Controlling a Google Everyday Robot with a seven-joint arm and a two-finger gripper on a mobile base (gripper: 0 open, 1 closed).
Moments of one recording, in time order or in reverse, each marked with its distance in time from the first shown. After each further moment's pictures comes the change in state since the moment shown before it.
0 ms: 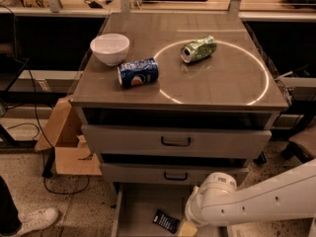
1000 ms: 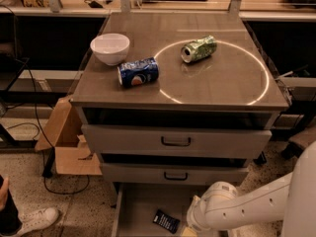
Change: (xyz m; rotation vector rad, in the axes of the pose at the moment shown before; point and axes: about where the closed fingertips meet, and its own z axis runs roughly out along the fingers) arm 0.023 0.008 0.061 -0.083 -0.049 0.052
